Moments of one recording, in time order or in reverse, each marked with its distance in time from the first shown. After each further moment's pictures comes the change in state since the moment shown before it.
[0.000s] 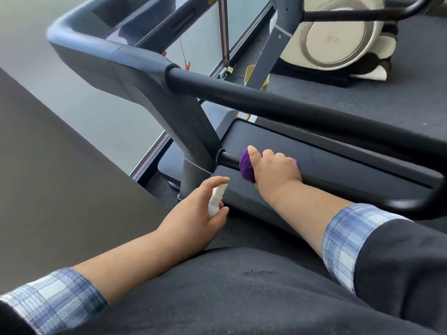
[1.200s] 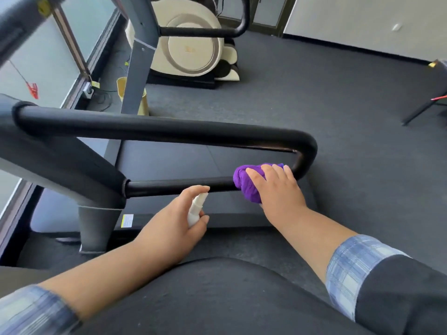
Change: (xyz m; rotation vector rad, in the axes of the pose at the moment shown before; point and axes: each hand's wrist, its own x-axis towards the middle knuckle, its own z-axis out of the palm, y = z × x) left_hand 0.060 0.041 0.033 -0.137 -0.345 0.356; right_hand -0.142 0.110 -0.012 -0.223 -0.091 0.409
